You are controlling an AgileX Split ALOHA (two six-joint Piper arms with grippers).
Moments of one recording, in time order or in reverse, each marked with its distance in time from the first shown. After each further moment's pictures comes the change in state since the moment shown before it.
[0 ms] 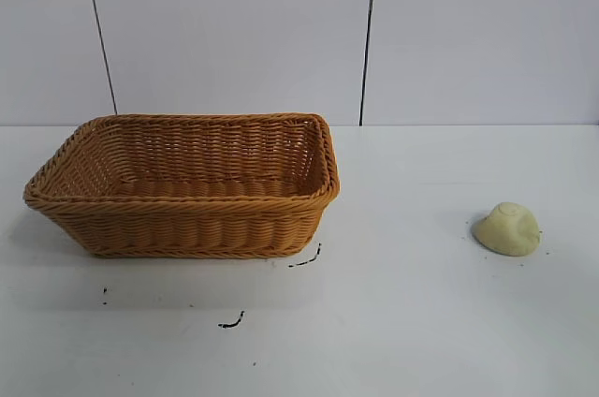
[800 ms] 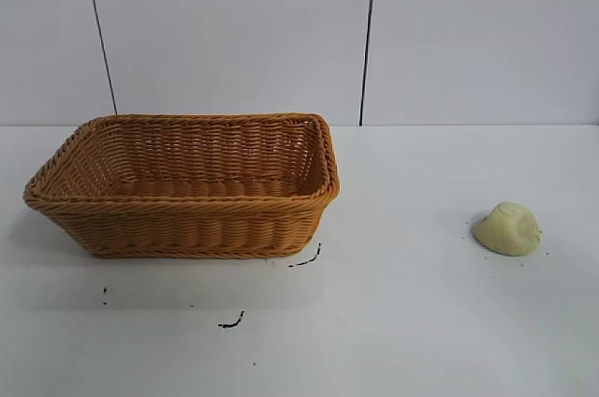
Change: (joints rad) left arm 0.000 0.000 0.000 0.000 0.000 0.000; right arm 0.000 0.317 -0.174 0.000 0.008 0.000
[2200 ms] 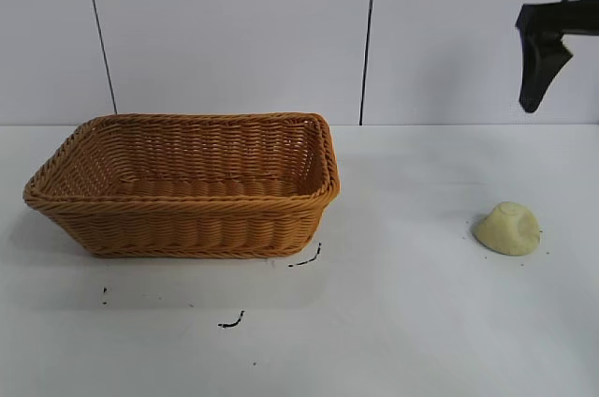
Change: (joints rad) left arm 0.000 0.000 0.000 0.000 0.000 0.000; right arm 0.036 1.687 -0.863 -0.007 -0.019 -0.056
